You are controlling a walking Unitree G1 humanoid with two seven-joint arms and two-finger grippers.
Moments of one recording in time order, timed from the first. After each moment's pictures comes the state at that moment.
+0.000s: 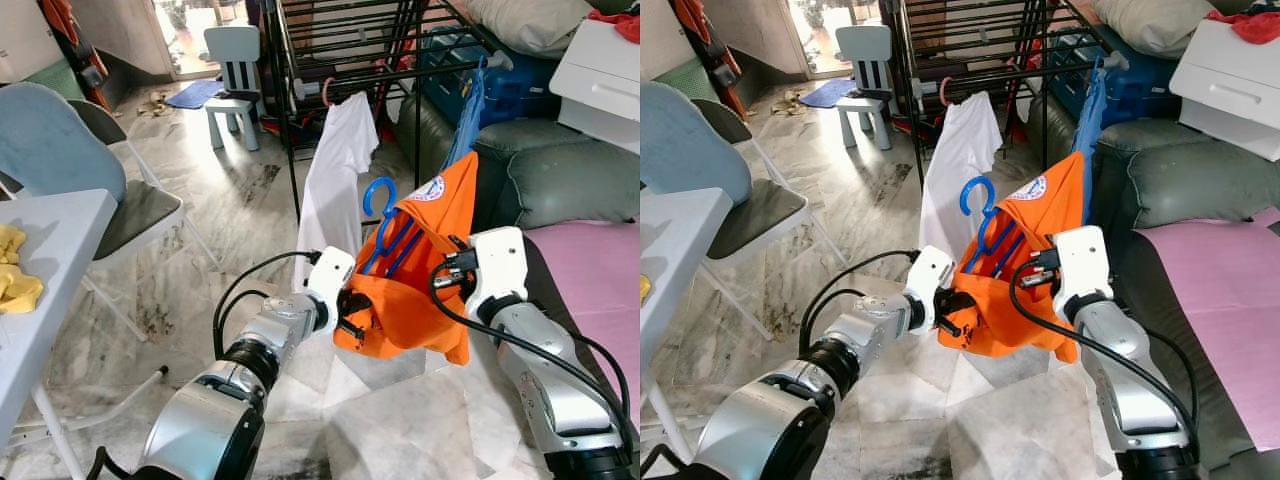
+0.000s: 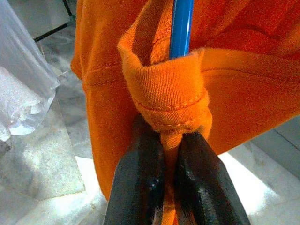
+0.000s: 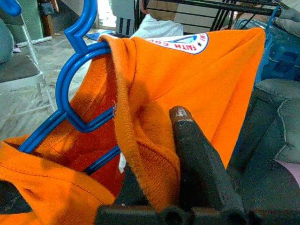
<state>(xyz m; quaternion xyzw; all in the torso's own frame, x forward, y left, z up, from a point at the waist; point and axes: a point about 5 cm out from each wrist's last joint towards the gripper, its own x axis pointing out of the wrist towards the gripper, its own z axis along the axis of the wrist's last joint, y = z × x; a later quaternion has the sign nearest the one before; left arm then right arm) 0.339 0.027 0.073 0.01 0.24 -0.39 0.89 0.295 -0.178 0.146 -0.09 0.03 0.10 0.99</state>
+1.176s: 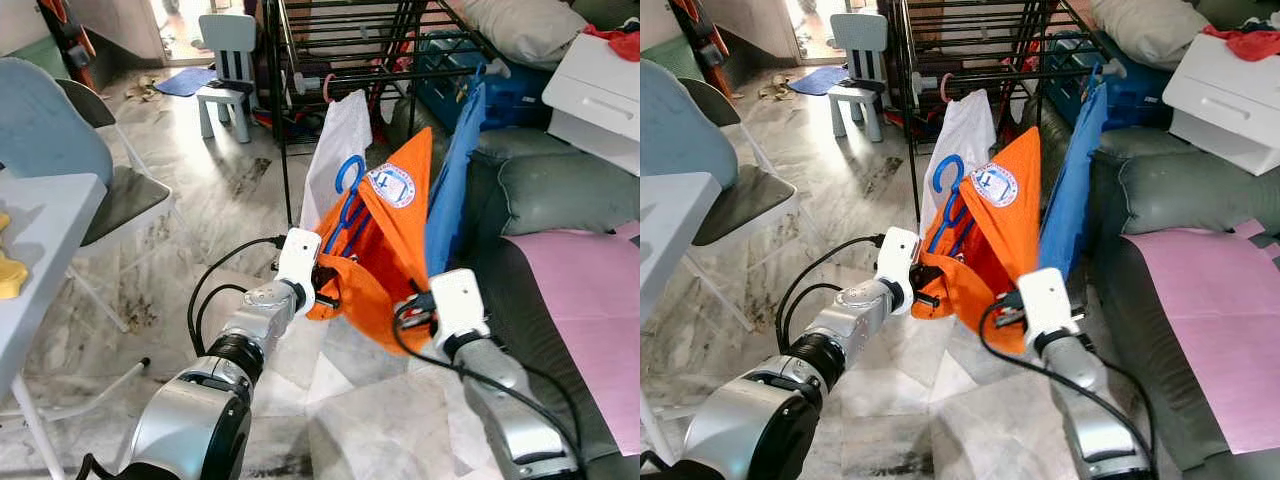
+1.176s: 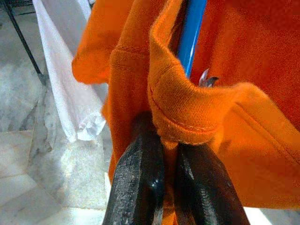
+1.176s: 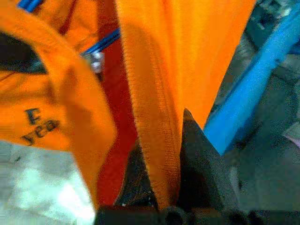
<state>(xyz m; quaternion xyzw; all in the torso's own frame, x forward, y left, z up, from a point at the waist) 0.357 0.057 0.081 -0.01 0.20 -0.25 0.95 0.277 -0.150 0.089 -0.11 0.10 0.12 0.98</state>
